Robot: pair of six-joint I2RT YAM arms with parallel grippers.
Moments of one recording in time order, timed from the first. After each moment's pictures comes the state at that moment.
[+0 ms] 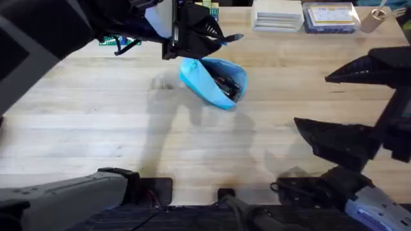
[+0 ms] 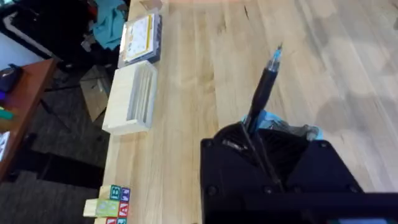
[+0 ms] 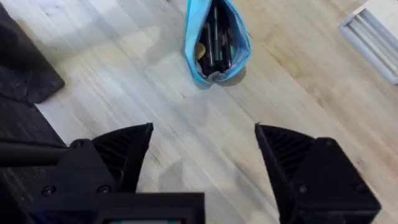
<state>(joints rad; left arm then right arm) -0.17 1.41 1.18 -0.67 1.05 1.31 0.43 0.69 1.19 -1.25 -0.24 -0.29</state>
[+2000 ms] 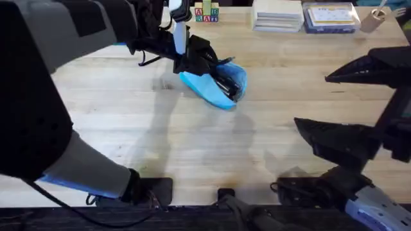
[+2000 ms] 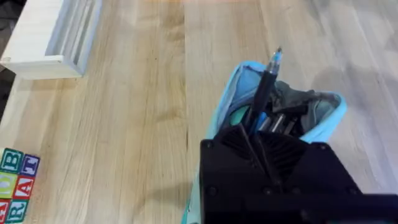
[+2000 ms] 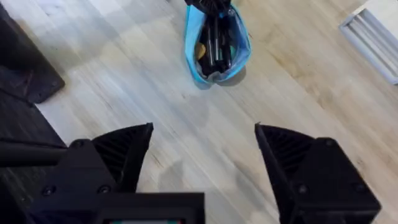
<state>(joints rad) -0.17 1.75 1.18 -0.62 1.00 1.30 0.43 0.69 1.19 -1.25 -0.24 -0.29</state>
